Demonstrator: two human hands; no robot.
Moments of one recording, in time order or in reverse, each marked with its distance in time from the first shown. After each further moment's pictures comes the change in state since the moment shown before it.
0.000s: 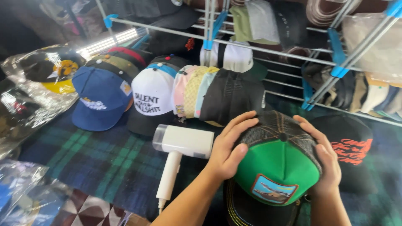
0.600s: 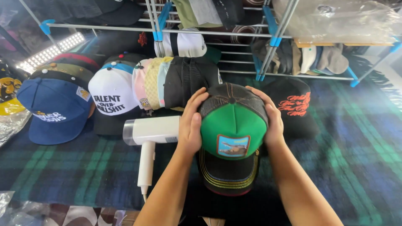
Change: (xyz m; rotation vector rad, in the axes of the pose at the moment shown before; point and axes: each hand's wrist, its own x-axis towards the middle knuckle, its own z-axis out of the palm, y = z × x) left_hand -0.013 -0.028 0.009 0.034 0.051 0.038; right_hand -0.007 0.016 -0.006 -0.088 0.040 -0.169
